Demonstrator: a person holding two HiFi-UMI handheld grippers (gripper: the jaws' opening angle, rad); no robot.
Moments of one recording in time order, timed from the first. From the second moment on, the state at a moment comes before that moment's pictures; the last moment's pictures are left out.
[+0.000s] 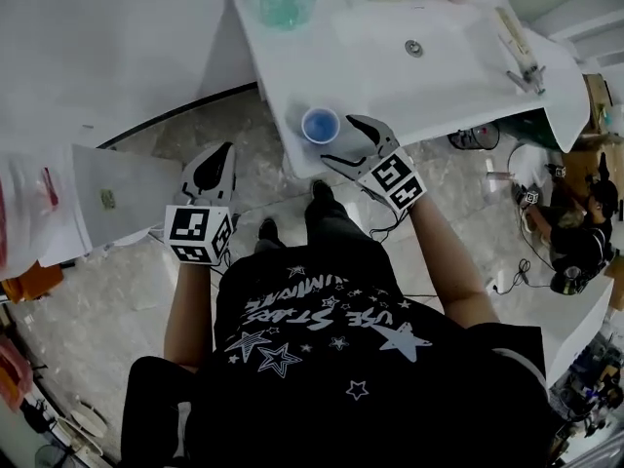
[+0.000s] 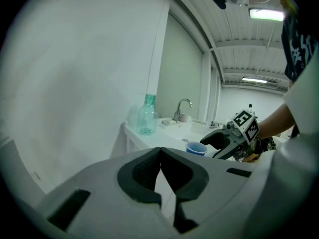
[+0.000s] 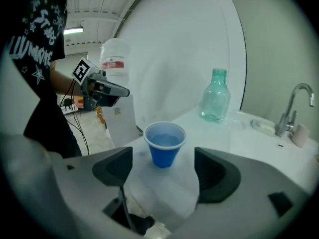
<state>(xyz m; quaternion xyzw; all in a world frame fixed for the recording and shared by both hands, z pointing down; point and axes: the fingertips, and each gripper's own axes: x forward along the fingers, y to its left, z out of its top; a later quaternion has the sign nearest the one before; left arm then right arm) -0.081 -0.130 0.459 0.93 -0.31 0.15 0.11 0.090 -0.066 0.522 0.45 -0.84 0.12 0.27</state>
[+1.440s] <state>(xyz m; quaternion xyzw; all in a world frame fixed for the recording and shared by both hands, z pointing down) -0.073 -0.100 0.469 0.85 -0.49 0.17 0.12 0.055 -0.098 0.551 0.14 -0.93 0.06 0.33</state>
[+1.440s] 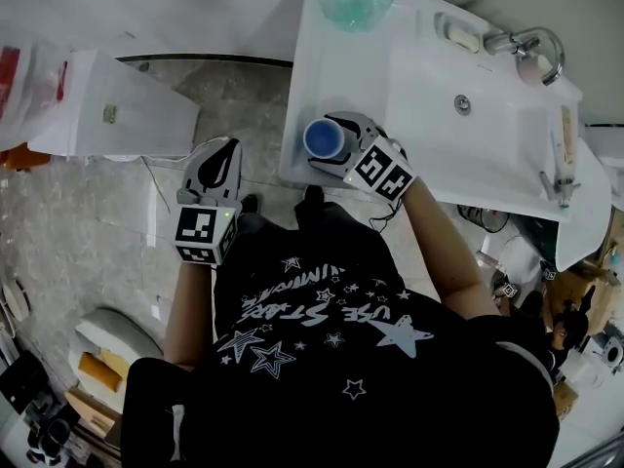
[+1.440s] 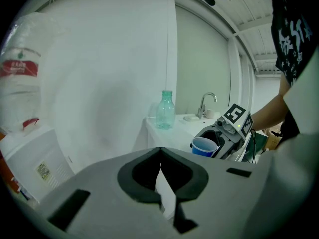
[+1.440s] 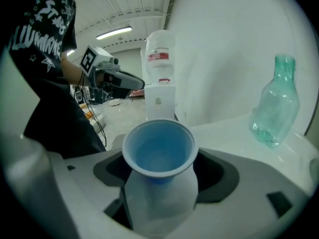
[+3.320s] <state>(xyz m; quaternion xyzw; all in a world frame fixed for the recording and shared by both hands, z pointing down) -0.047 -0.205 0.401 0.88 -0.45 0.13 0.06 0.130 -0.186 0.448 0.26 -0.92 0.14 0.25</state>
